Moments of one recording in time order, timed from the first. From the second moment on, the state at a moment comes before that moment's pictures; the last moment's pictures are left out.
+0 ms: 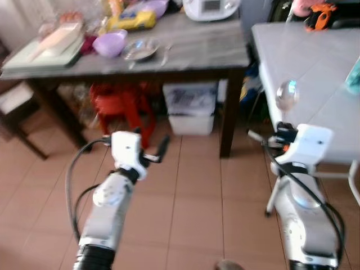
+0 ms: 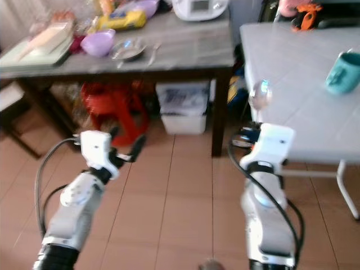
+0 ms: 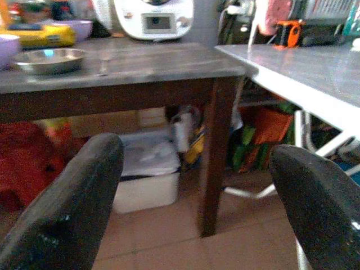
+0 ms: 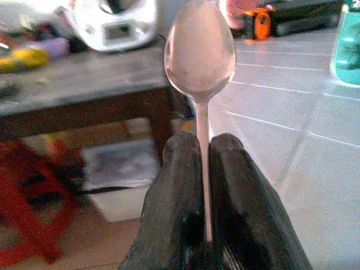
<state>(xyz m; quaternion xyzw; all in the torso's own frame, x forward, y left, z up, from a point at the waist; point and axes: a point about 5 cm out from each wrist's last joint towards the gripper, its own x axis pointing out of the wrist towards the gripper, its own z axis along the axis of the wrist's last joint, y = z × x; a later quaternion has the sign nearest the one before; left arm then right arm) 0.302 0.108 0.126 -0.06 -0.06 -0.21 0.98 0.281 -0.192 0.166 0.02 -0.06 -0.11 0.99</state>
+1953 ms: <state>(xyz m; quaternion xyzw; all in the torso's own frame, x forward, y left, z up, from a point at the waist) 0.295 0.149 0.107 -0.03 -0.02 -0.09 1.00 0.256 -0.180 0.134 -0.02 -0.03 -0.07 1.00</state>
